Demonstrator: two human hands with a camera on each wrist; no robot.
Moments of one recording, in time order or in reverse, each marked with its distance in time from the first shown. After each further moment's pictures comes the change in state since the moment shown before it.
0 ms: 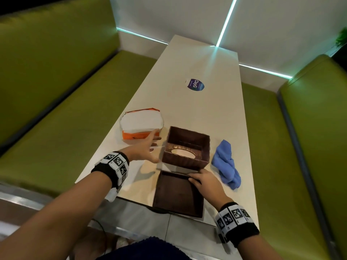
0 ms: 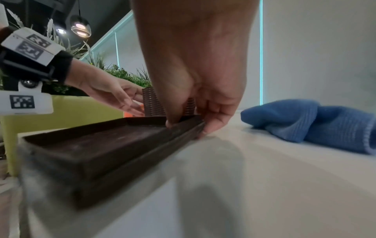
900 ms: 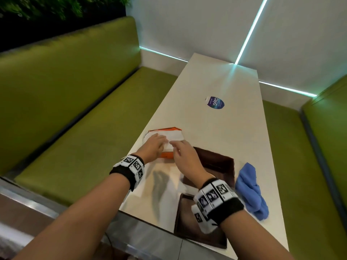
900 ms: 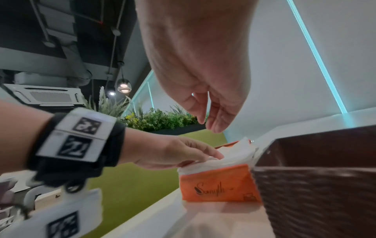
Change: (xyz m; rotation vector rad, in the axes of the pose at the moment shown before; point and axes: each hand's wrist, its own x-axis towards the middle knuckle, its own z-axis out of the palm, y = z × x) left_hand 0.018 -0.012 -0.069 0.510 0.366 0.115; right_hand 0.099 -0.175 -0.062 0.303 0.163 -0.167
